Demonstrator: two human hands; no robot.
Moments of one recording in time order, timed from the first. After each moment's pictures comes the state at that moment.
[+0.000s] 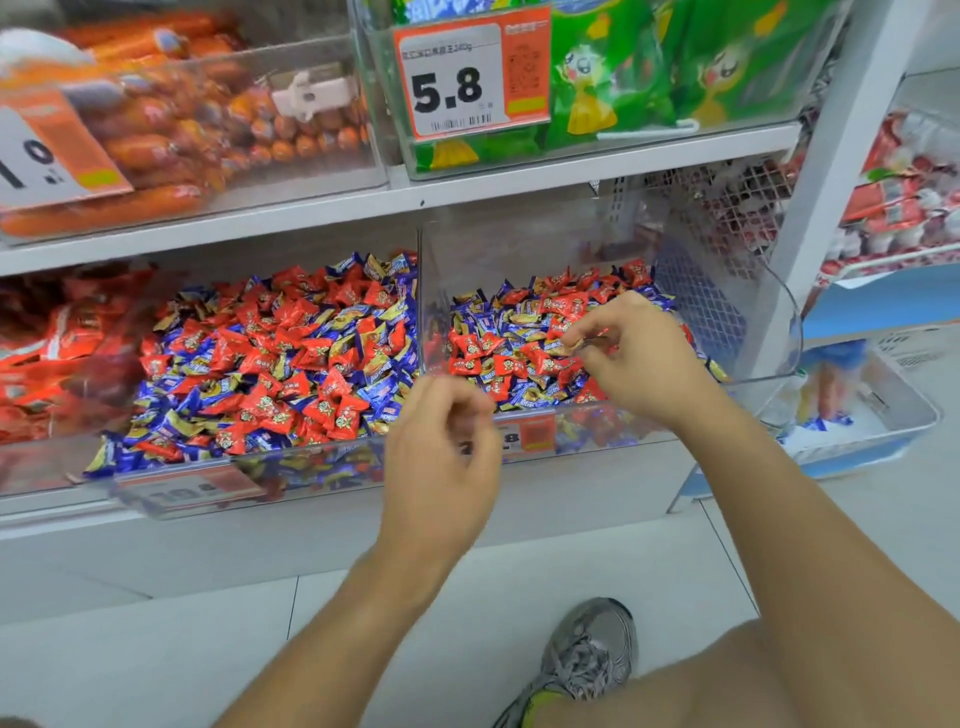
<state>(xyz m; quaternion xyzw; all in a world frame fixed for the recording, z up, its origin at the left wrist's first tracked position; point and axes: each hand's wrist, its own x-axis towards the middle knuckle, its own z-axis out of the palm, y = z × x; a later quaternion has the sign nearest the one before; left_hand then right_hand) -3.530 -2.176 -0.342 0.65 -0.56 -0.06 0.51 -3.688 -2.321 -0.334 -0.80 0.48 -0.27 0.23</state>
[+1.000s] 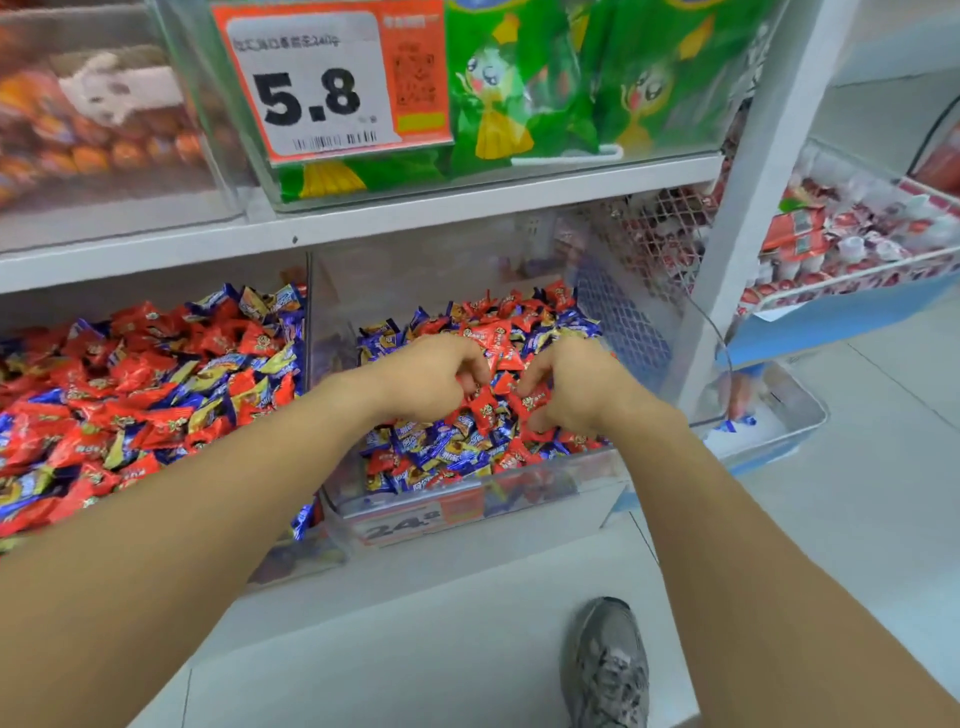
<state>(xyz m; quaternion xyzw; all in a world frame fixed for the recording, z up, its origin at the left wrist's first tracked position) -3.508 -2.367 -0.332 0.61 -0.75 -0.26 0.04 -3.692 -2.379 -0.342 -0.77 0.57 -0.07 0.27</state>
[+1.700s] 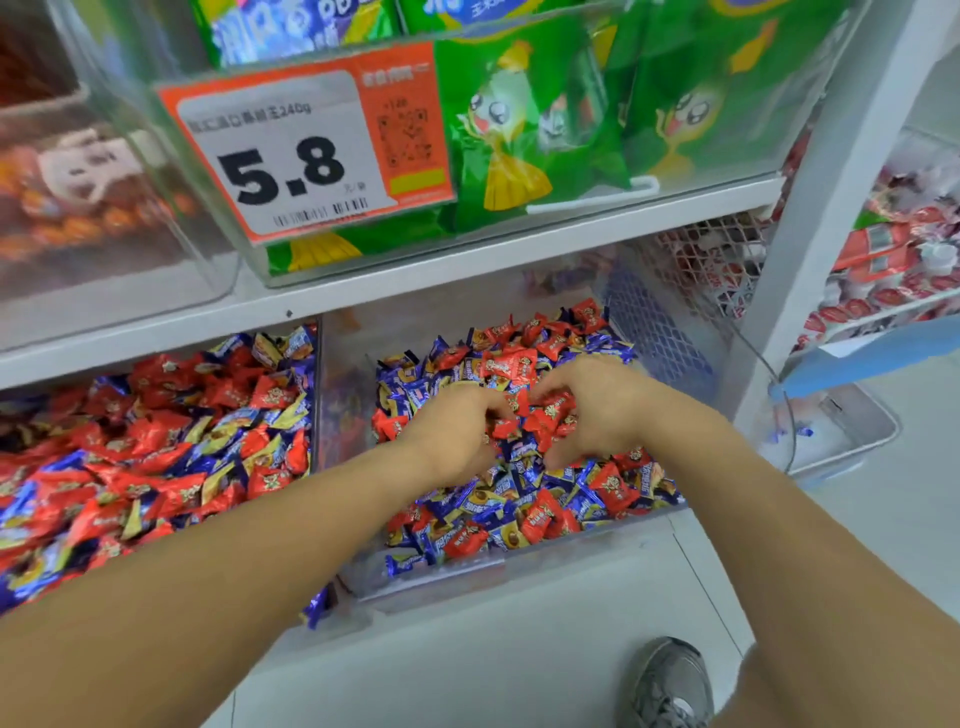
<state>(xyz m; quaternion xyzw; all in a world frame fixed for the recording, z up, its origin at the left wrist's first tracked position) -3.511 -2.380 -0.359 0.65 -0.73 -0.22 0.04 -3.690 -2.426 -0.340 -0.82 0.51 0.05 0.26</state>
